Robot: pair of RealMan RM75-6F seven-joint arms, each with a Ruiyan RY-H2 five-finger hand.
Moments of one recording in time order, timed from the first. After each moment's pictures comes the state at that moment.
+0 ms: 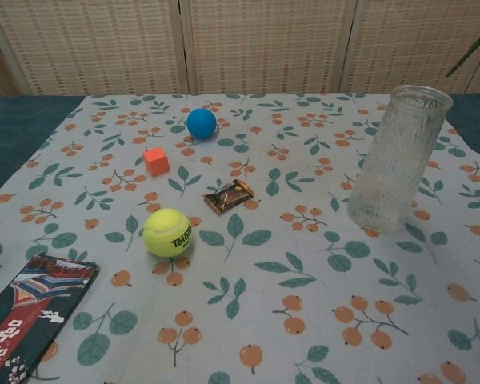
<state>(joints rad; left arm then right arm) -0.16 -1.25 0.10 -1.50 1.68 1.41 0.08 0.37 -0.83 0.21 -1.93 -1.63 1.30 1.01</state>
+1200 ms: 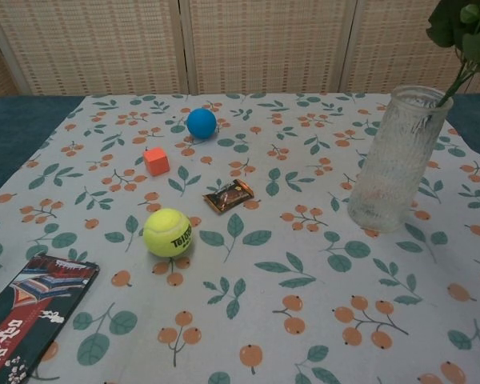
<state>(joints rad) -0.16 -1.25 0.10 -1.50 1.68 1.41 0.09 0.47 -0.99 0.18 -1.66 -1.47 1.11 1.32</state>
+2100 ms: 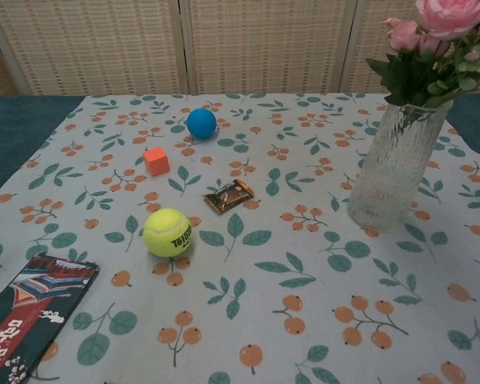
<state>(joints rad) -0.16 -1.26 0.10 -1.50 1.68 1.41 0.09 0.46 -1.04 0.13 -1.49 -1.53 1.15 1.20</state>
